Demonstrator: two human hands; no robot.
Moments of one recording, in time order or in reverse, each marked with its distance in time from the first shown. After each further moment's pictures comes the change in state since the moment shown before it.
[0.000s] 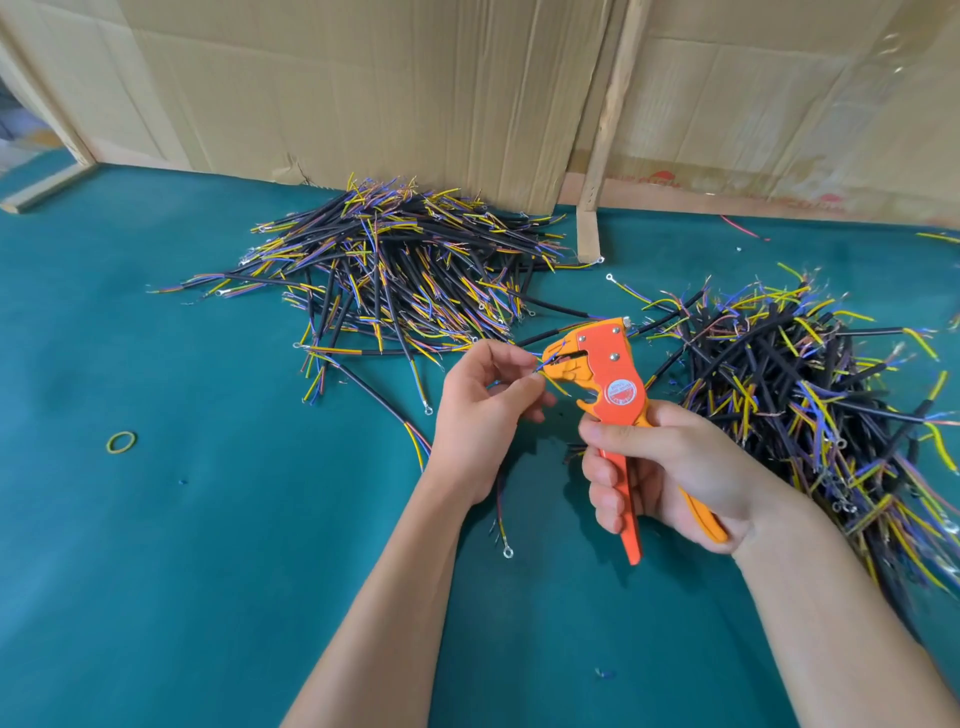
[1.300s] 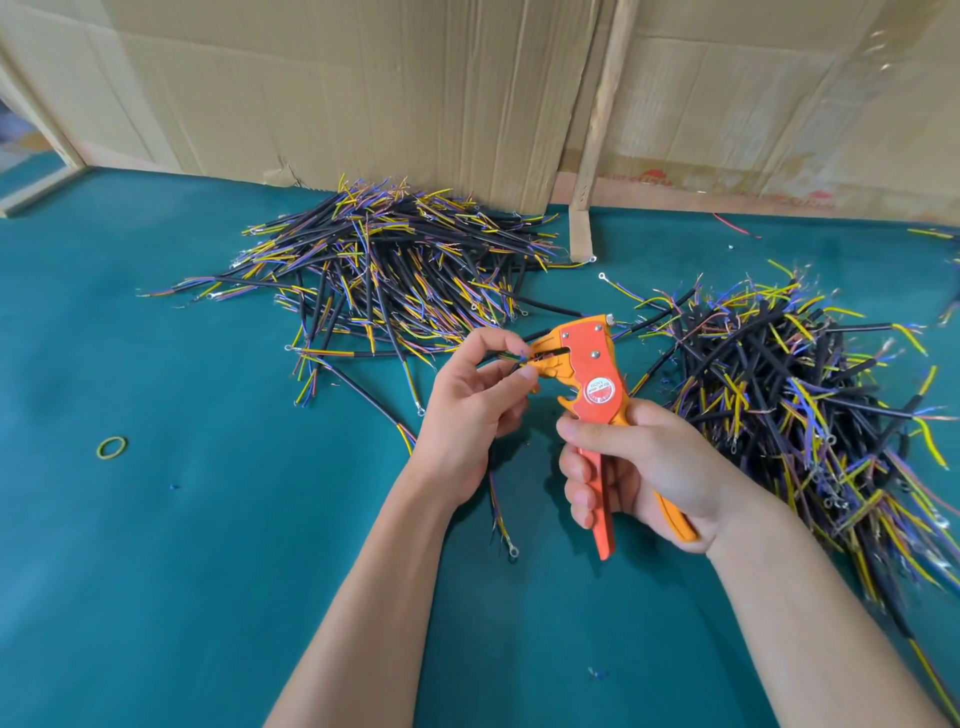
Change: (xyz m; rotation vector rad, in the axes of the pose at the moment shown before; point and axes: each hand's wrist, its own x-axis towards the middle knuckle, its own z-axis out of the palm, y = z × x) left_hand -0.002 0.013 -0.006 -0.082 -0.187 -0.055; right_hand 0.007 0.005 0.009 -0.001 0.040 -0.039
